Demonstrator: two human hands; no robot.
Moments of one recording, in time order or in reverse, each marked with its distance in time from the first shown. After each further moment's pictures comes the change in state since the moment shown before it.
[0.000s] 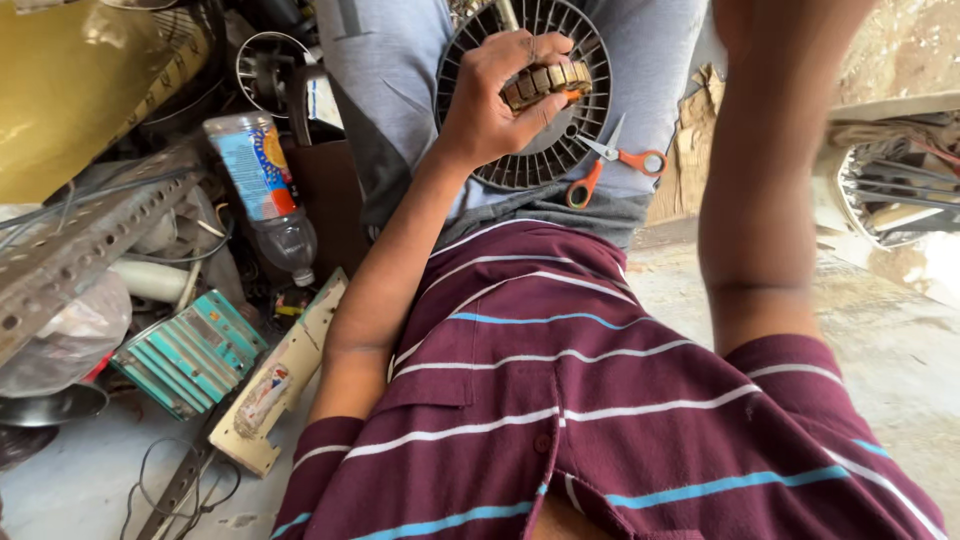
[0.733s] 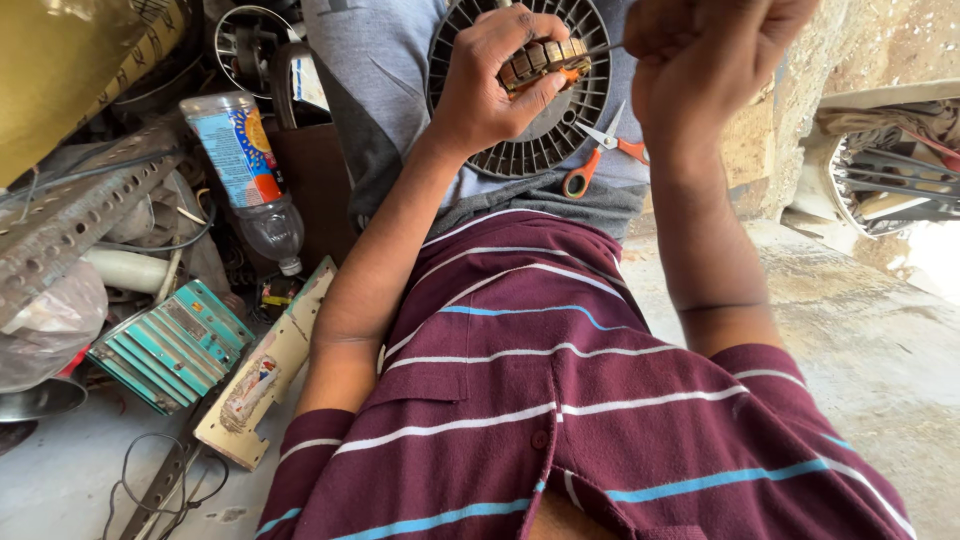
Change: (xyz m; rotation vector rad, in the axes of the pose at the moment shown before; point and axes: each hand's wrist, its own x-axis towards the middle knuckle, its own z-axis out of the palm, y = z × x) left_hand 0.000 -0.004 0.002 0.044 0.010 0.018; right_hand -0.024 0.034 0.021 0.141 0.020 -0.201
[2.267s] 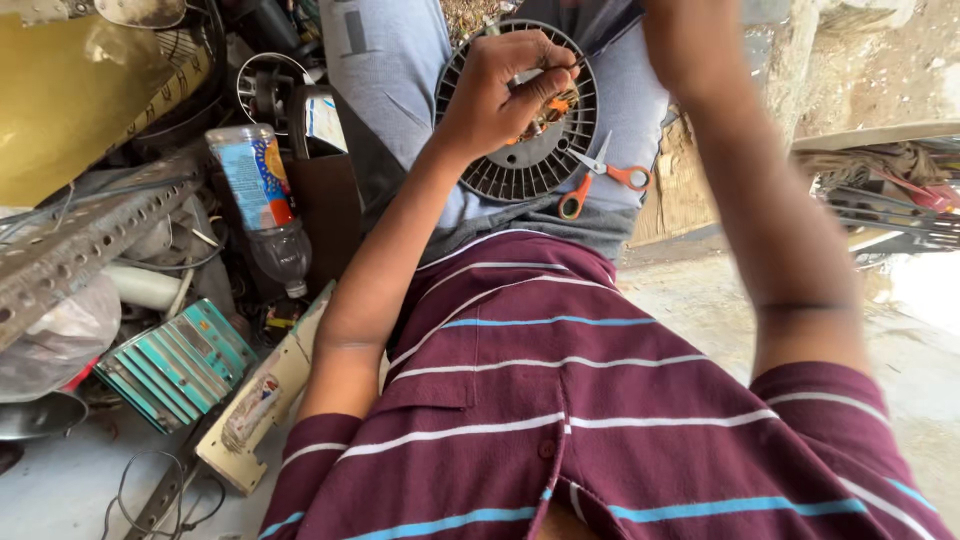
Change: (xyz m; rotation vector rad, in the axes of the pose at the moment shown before) left_hand 0.029 0.008 -0.007 -0.187 -0.037 0.022; right_hand 0.063 -0.024 0.002 -0.903 -0.727 0.238
